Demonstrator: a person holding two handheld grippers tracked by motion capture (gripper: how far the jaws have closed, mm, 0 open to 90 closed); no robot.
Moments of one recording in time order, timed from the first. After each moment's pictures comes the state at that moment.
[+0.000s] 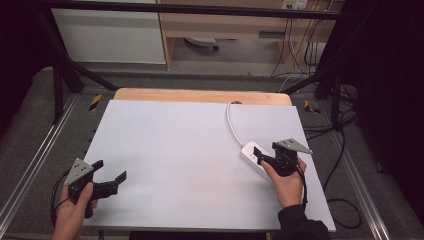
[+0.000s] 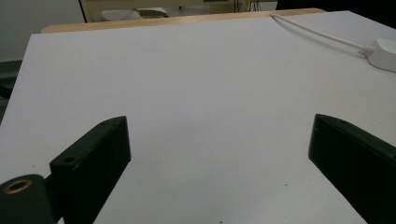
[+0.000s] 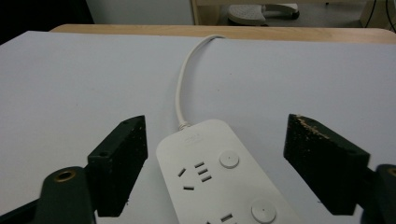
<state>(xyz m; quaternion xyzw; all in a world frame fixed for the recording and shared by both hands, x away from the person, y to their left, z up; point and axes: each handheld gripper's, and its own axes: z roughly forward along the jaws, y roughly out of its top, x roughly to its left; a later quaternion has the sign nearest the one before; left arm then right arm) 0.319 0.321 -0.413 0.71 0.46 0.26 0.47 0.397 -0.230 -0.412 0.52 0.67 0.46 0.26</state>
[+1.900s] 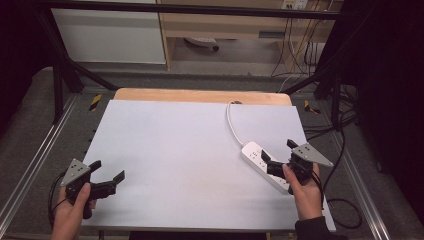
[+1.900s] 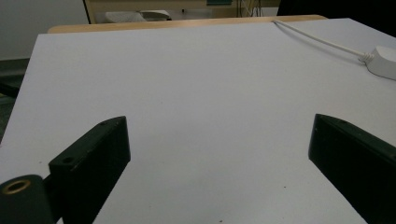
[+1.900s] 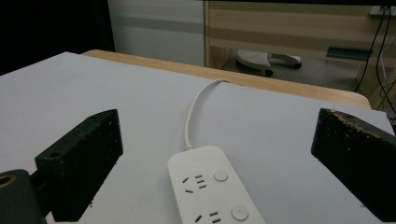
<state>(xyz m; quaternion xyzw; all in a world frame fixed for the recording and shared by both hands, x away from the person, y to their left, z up) 0.315 0.325 -0.409 0.69 0.47 0.26 0.48 0.357 -0.248 -0.380 0.44 0.66 0.52 0.32</state>
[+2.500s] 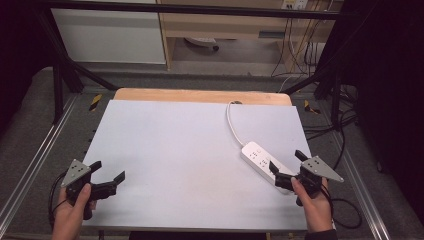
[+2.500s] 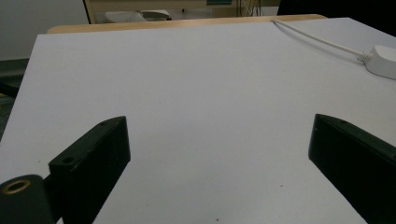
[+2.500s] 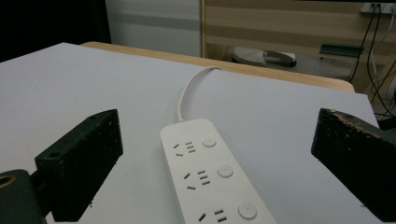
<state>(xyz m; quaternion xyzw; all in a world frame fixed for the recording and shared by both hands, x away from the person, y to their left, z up) 0.314 0.321 -0.409 0.70 0.47 0.26 0.47 0.330 -0.269 -0.397 0.44 0.66 0.52 0.33</state>
